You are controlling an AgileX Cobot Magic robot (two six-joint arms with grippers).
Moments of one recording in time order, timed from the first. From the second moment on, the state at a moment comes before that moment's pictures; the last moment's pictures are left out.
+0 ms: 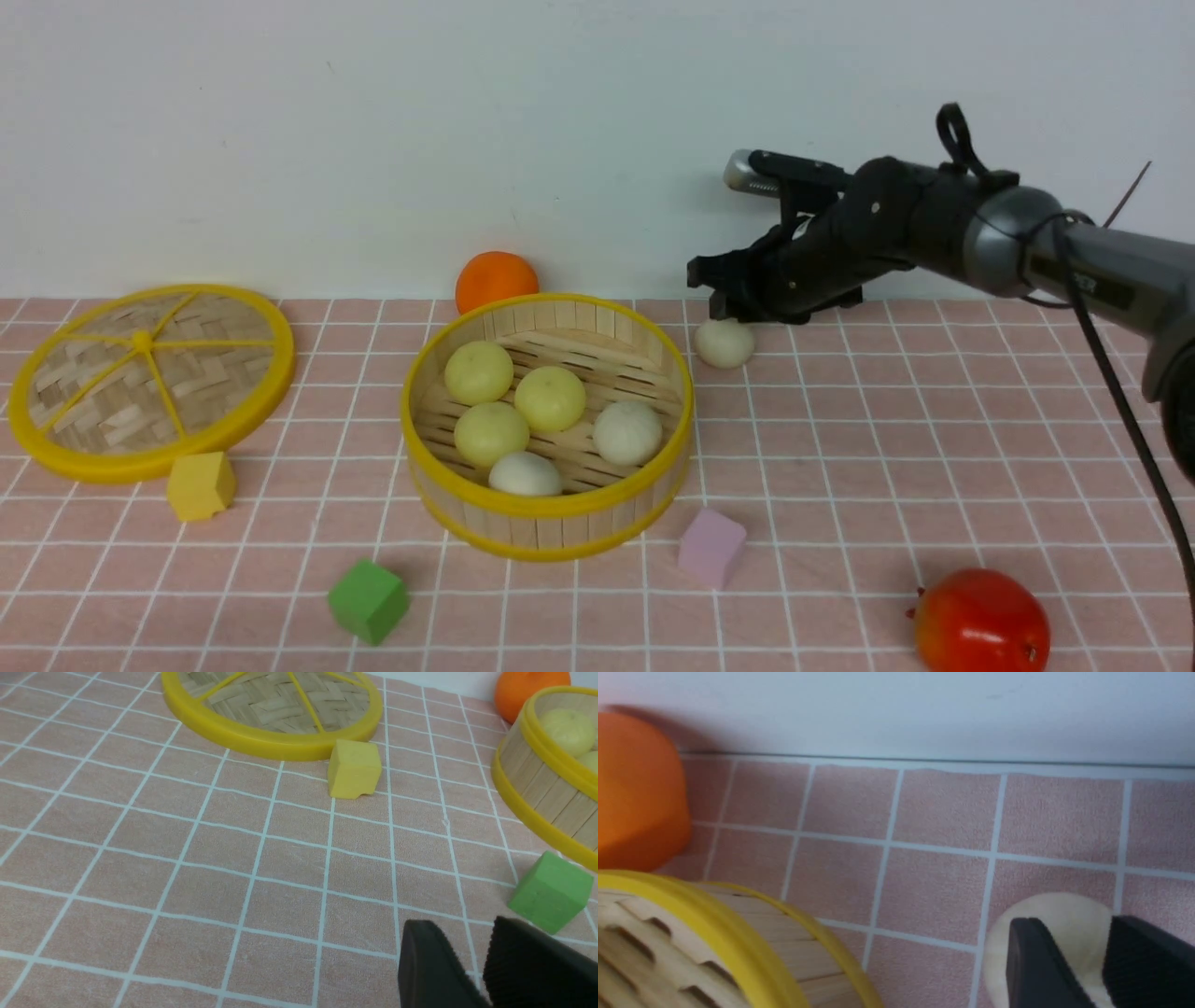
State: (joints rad) right arm 0.26 2.32 -1.87 0.38 0.48 -0.10; left arm -0.02 -0.01 0.02 0.10 0.37 -0.38
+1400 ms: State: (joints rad) right arm 0.44 2.29 -1.90 0.43 0.57 -0.29; left arm -0.02 -0.01 0.02 0.12 0.37 -0.38
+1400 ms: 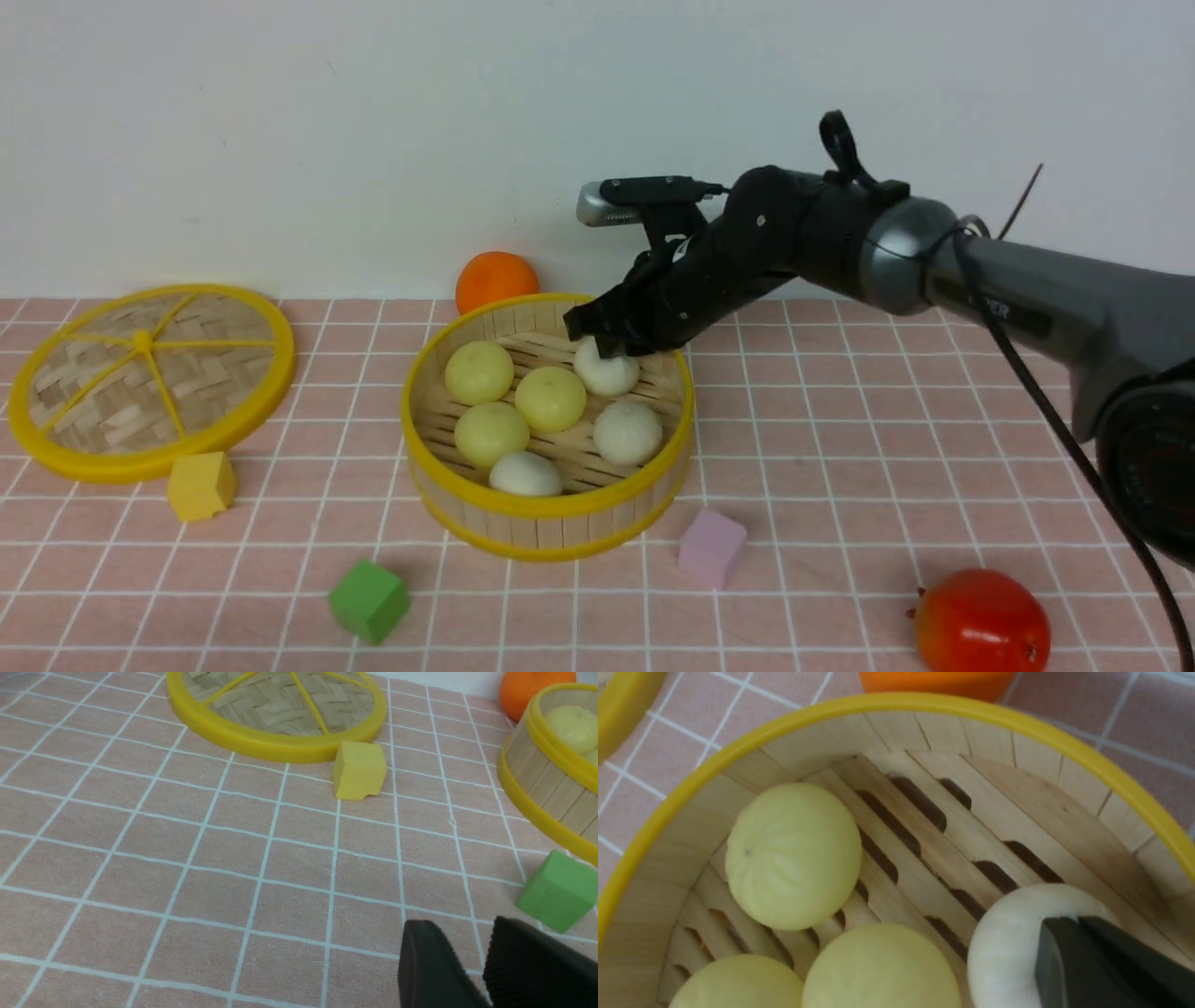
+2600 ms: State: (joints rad) right arm 0.44 1.09 -1.29 0.21 1.24 0.08; left arm -0.02 -0.01 0.02 0.12 0.37 -0.38
